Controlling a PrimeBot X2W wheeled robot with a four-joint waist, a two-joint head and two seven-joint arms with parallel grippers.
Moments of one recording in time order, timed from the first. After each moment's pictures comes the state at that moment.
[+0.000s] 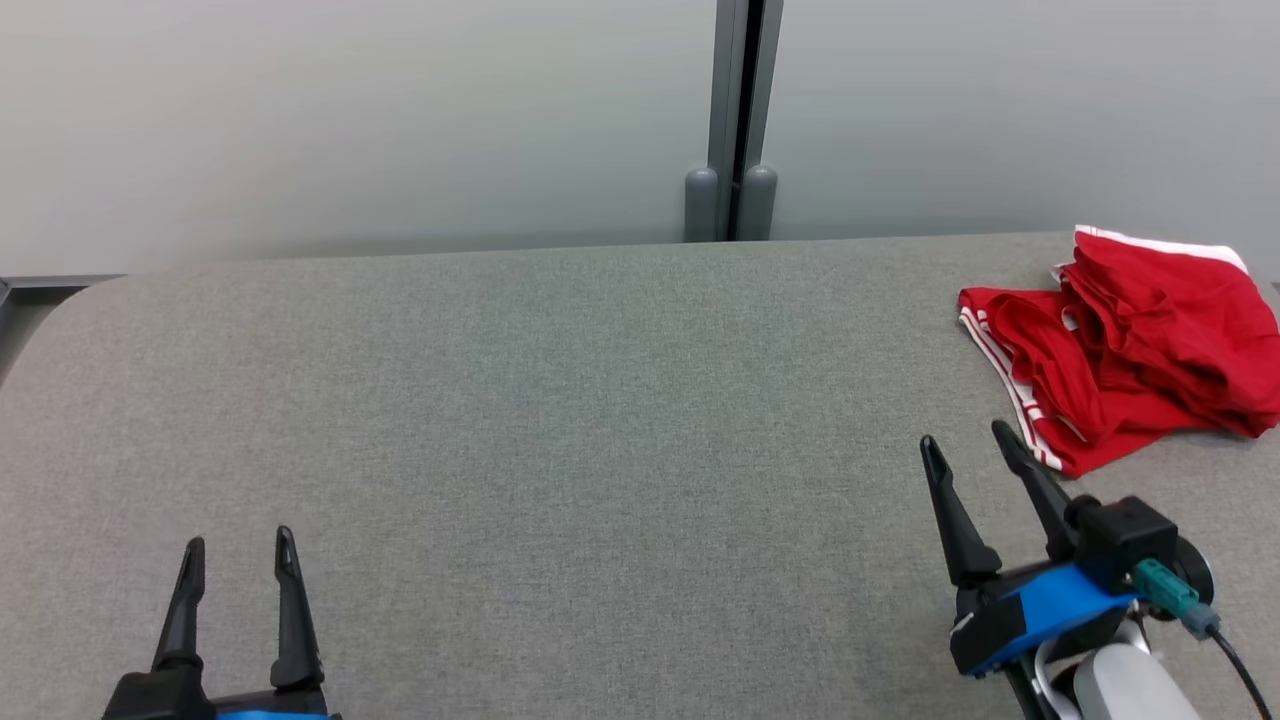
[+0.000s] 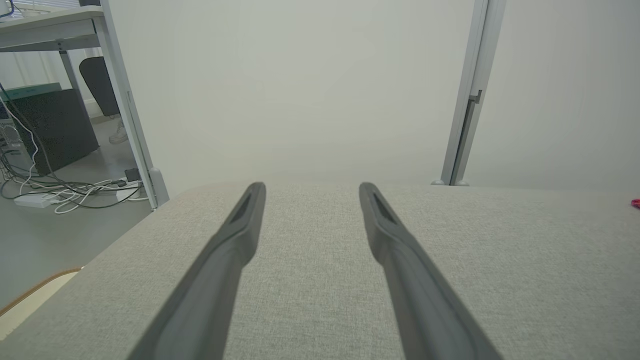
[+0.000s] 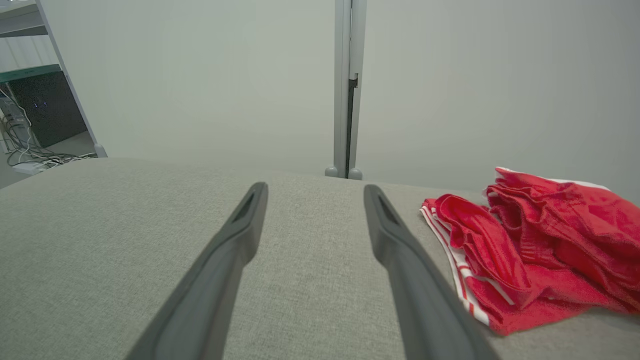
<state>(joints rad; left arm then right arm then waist) 0.10 0.06 0.11 0.10 -0.06 -0.06 -0.26 -0.22 -0.15 0.13 0.37 0.18 0.13 -0.26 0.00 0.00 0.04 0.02</state>
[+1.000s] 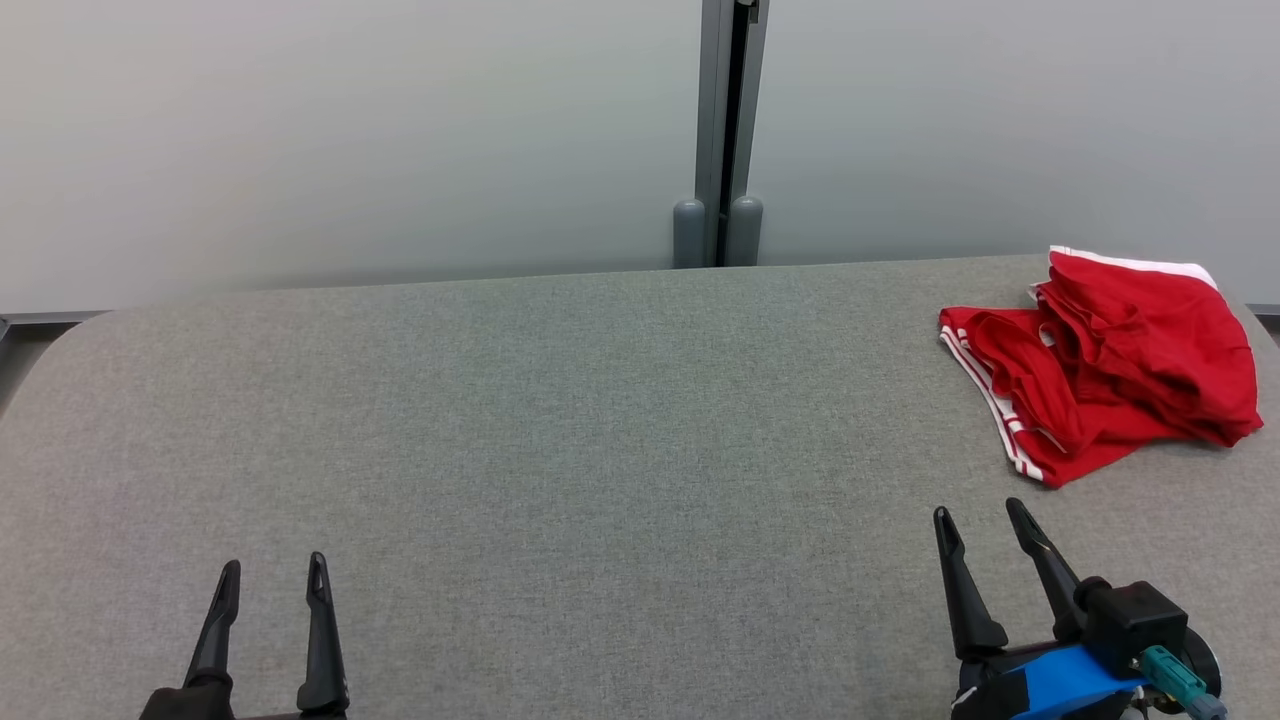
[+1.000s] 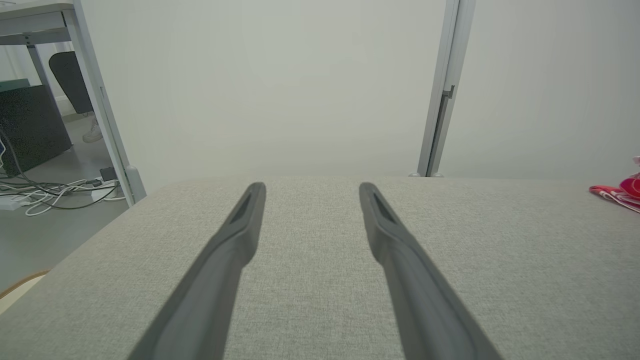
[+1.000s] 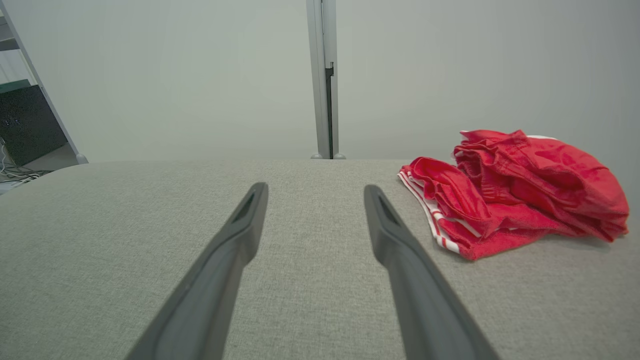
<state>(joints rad) 0.14 0.05 0.08 0.12 -0.06 -0.09 -0.26 -0.04 -0.05 0.03 0.27 0.12 0.13 -0.26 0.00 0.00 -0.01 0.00</state>
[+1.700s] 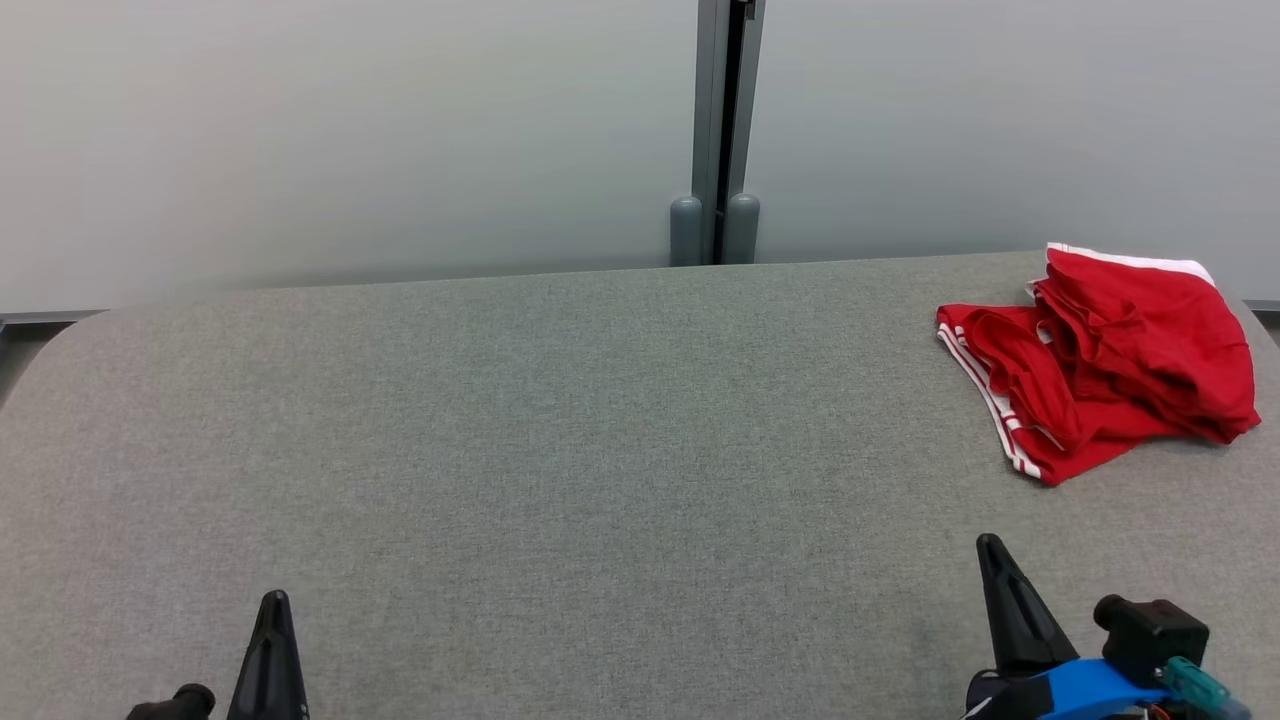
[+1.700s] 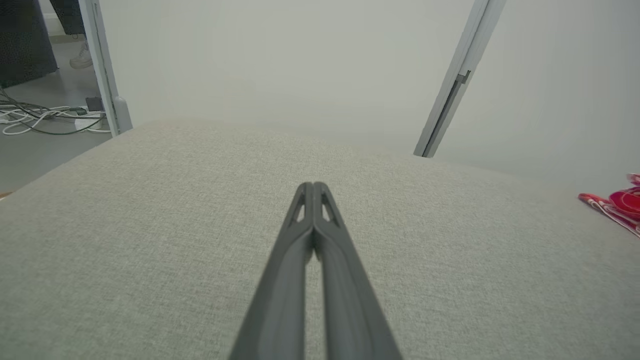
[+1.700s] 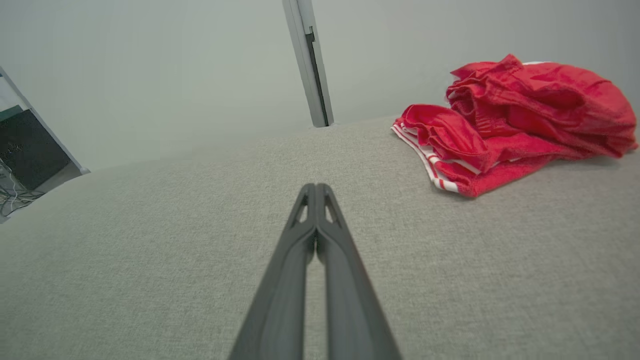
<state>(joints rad) 0.14 0.04 0.09 0.19 -0.21 -0.10 -0.21 -0.02 -0.05 0.02 0.32 0.26 0.13 -0.22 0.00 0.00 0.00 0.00</state>
